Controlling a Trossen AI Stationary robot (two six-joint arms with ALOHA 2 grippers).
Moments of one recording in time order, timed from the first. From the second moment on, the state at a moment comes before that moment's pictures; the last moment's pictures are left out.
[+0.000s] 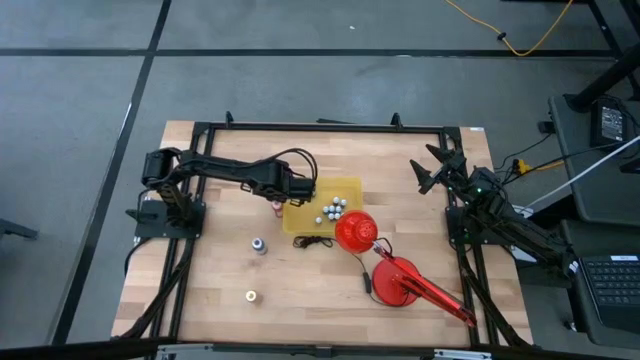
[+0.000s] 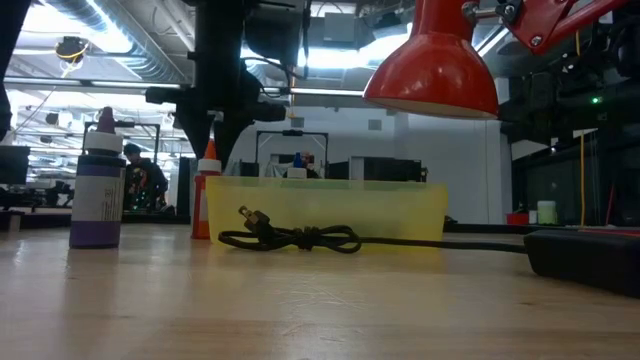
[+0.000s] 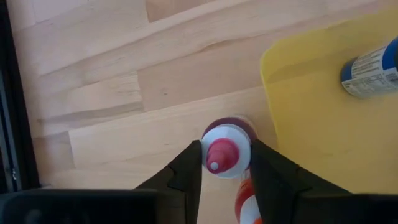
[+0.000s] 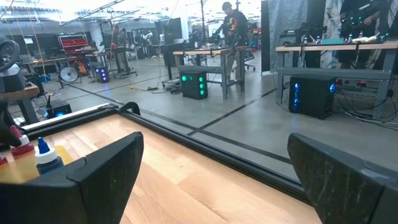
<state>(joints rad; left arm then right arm) 0.08 1.74 1.32 -1.19 -0.39 -1.30 -0.63 0.00 0.01 0.04 0.14 0.10</state>
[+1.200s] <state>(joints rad) 0.09 1.65 1.55 -1.28 -0.45 -1.19 -0.63 0.00 0.01 0.04 0.14 0.10</state>
